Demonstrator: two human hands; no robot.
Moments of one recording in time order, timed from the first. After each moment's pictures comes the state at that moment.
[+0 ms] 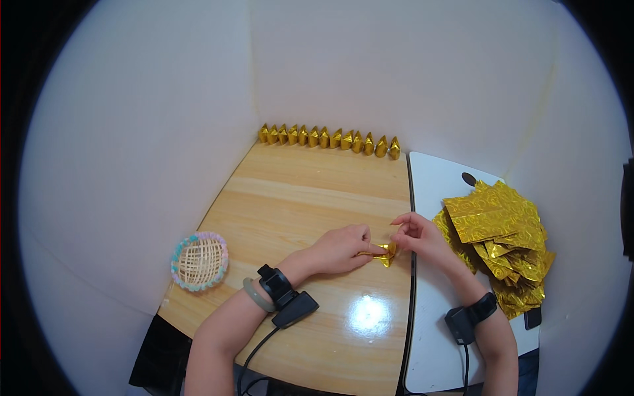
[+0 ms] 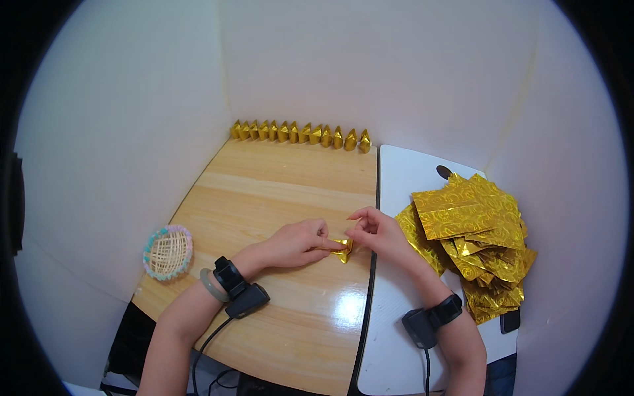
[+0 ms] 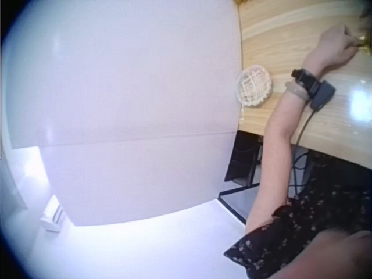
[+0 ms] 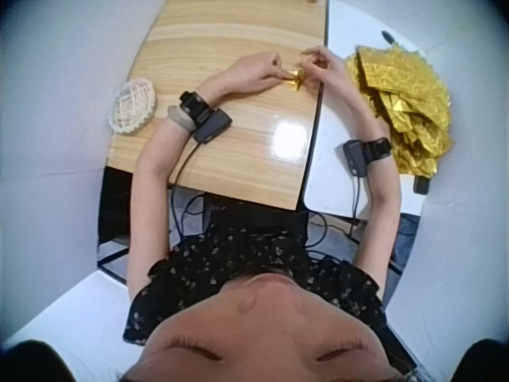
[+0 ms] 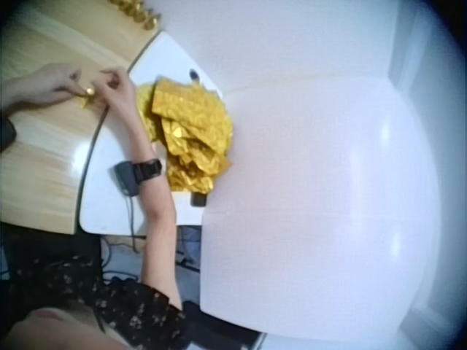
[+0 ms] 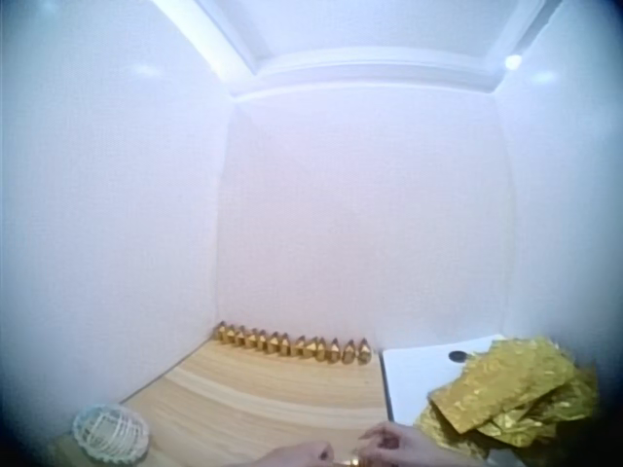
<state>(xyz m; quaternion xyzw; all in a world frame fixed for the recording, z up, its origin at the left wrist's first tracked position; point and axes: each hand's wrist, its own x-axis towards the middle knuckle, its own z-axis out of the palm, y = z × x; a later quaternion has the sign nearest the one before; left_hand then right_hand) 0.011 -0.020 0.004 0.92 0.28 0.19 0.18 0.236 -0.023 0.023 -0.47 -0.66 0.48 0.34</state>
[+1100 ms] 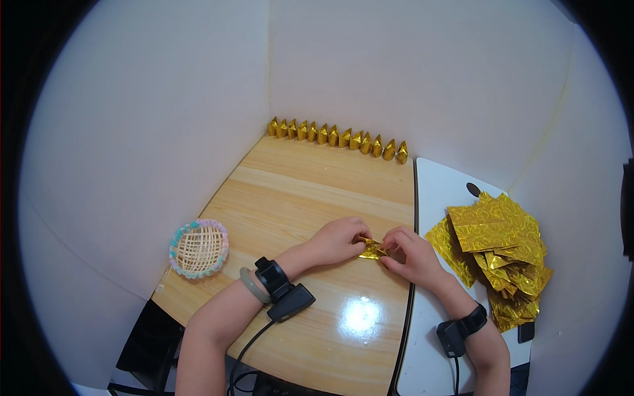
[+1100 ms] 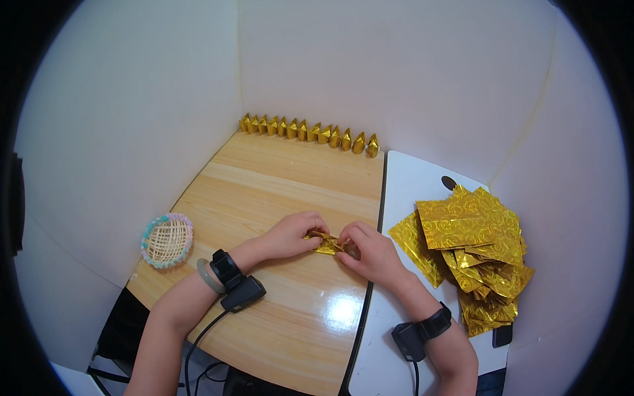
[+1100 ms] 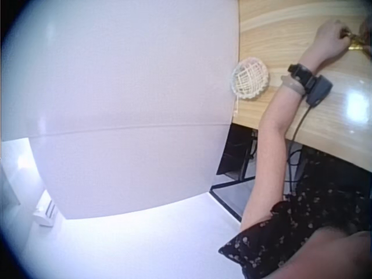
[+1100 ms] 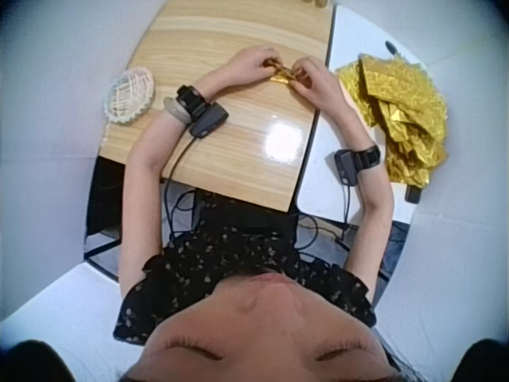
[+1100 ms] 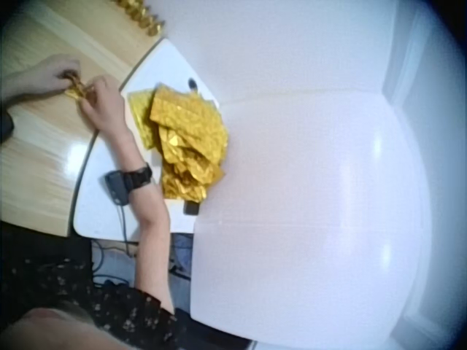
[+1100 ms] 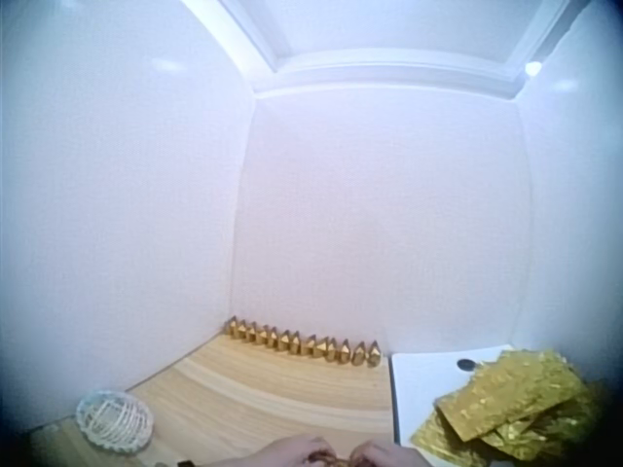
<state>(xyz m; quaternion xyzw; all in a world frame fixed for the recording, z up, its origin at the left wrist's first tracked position) 0.006 -0.007 -0.006 0.85 0.33 0.30 0.26 0.220 -0.042 0.020 -0.38 -0.87 0.15 0.28</state>
